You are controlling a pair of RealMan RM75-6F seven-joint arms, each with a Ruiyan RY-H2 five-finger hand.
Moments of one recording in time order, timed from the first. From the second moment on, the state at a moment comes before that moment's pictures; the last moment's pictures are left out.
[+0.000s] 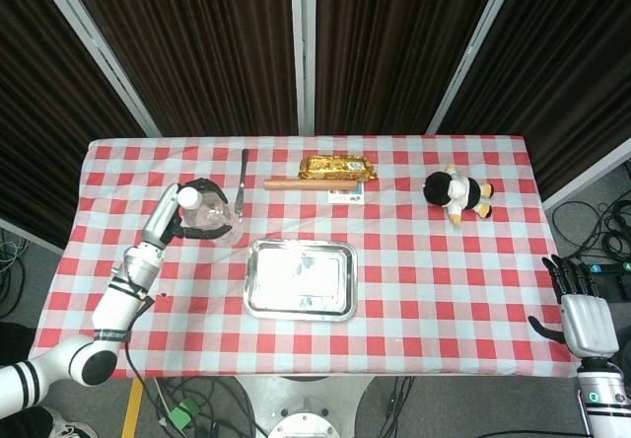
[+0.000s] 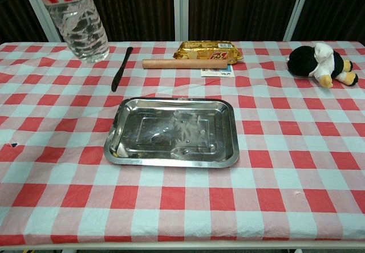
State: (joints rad) left arm -0.56 -1.33 -0.38 -1.67 1.21 0.96 -0.60; right arm 0.09 -1.32 0.05 -1.21 -1.47 1.40 0.16
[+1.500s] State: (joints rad) left arm -0.58 -1.31 -0.36 -1.53 1.16 0.93 -0.61; right arm 0.10 -1.34 0.05 -1.18 -1.46 1.38 0.15
